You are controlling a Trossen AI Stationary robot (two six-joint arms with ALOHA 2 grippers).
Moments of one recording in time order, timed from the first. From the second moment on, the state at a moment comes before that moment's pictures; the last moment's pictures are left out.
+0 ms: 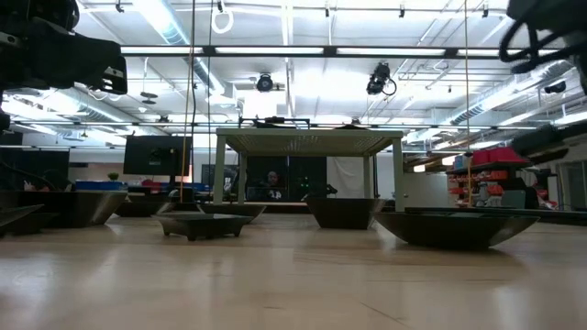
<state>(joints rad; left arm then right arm) -0.08 0.01 0.01 0.08 0.16 0.14 0.51 1.41 0.69 -0.70 -0.28 -0.14</state>
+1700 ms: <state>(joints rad) -0.08 0.01 0.01 0.08 0.16 0.14 -0.17 1.60 1.69 -1.14 0.07 -0.69</state>
